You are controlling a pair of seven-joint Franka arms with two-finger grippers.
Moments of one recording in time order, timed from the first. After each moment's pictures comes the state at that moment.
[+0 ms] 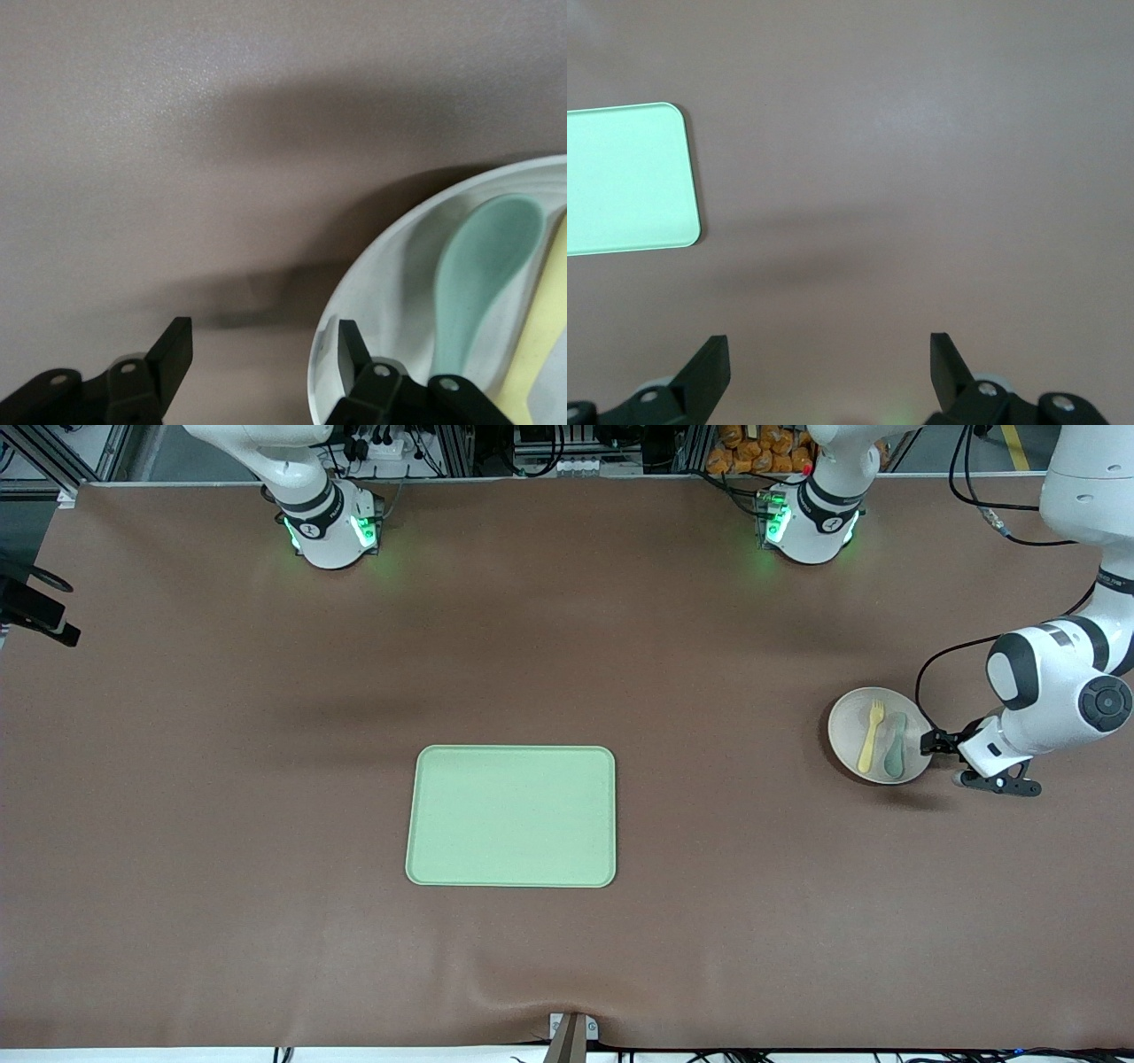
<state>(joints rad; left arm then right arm) 0.26 0.45 0.02 -2.11 0.10 2.44 0.41 -0.05 0.00 -0.08 -1.47 0.03 1.43 -0.03</state>
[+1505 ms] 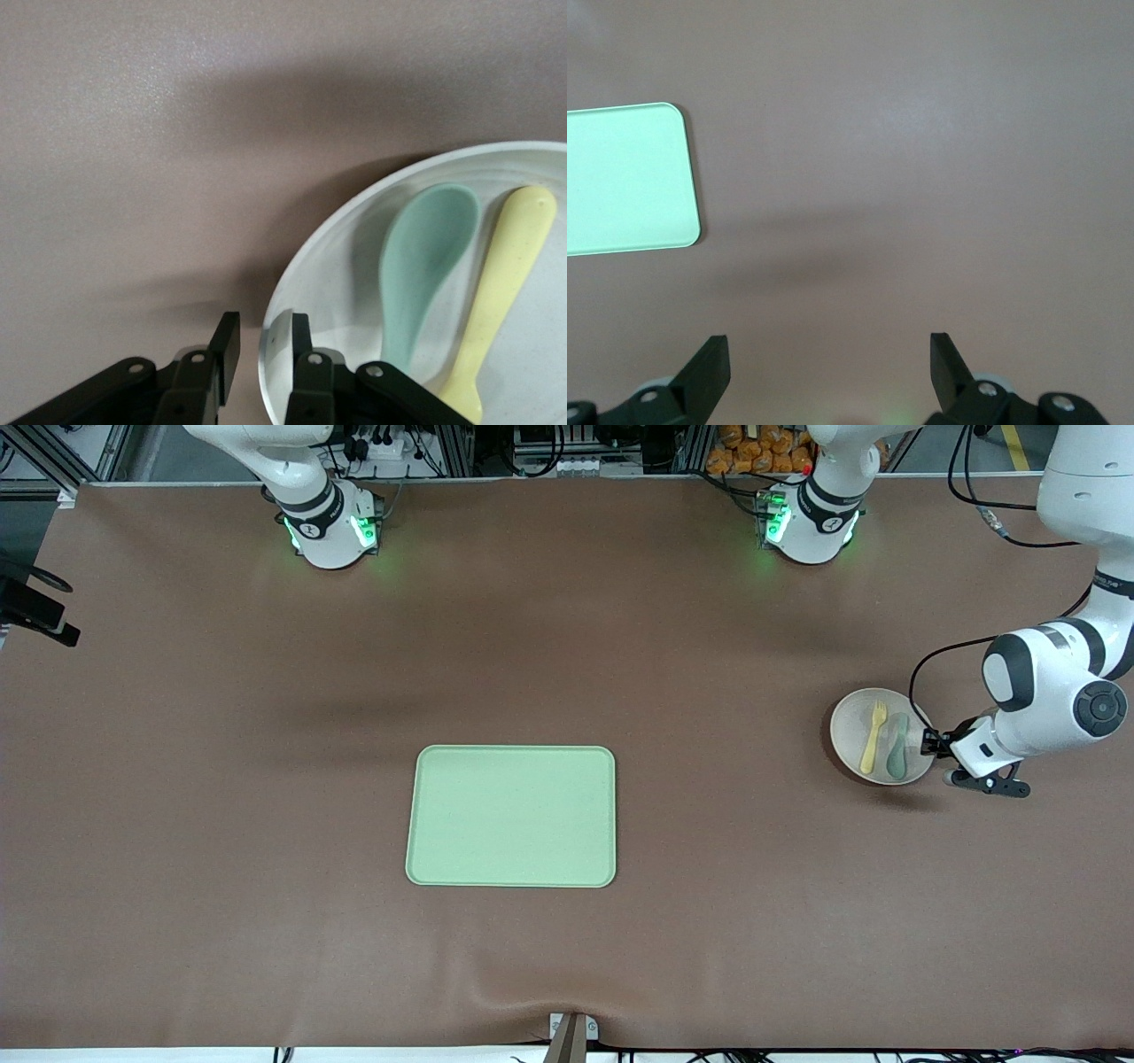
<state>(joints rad) 0.27 0.44 0.00 -2.10 0.08 2.39 0.41 -0.05 0.00 -0.08 -1.47 0.03 1.43 -0.03</state>
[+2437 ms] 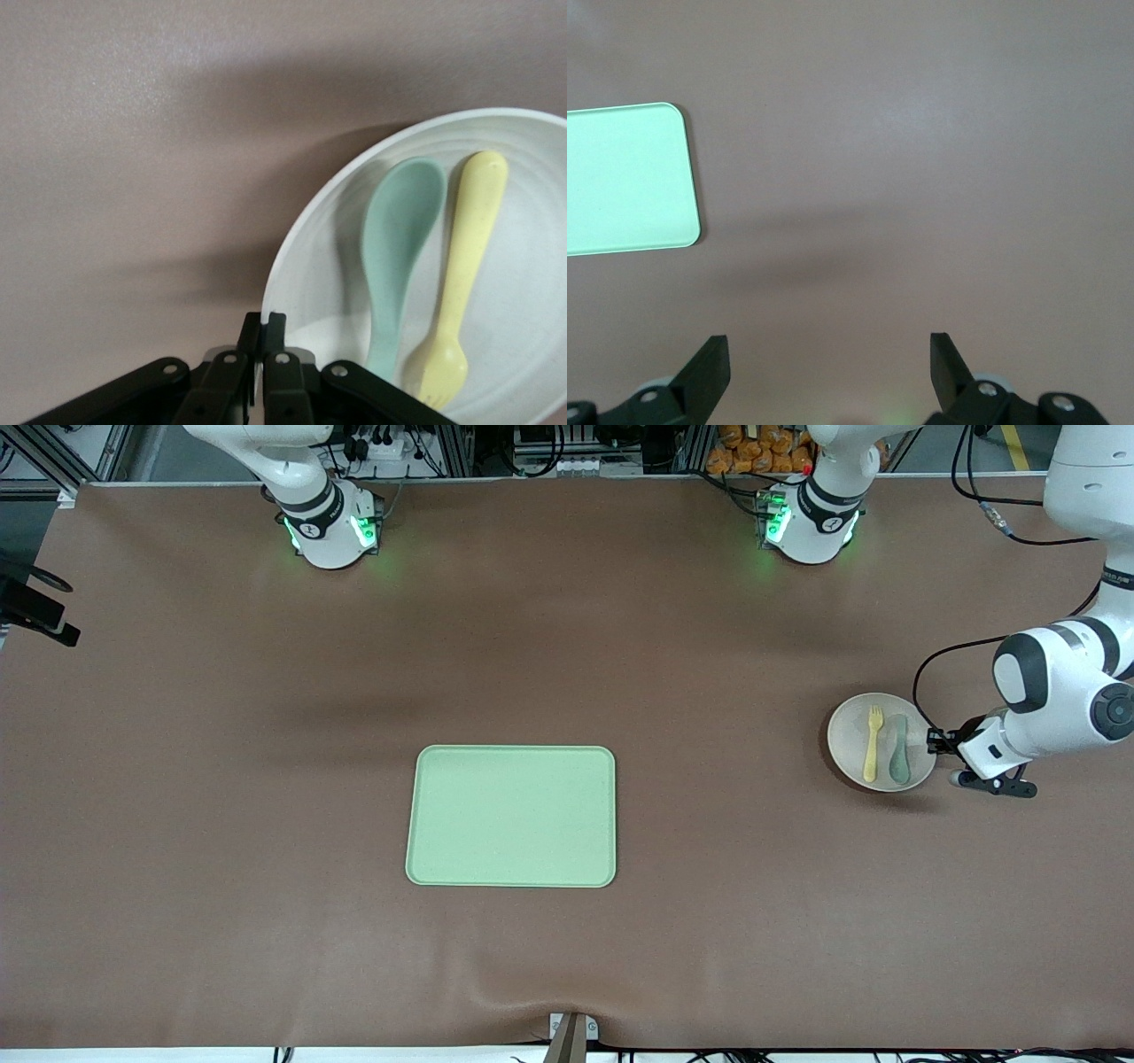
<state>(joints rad) 0.27 0.42 -0.02 -2.04 0.05 2.26 0.42 -0.05 0.00 -0.08 -1.47 0.03 1.43 -0.03</state>
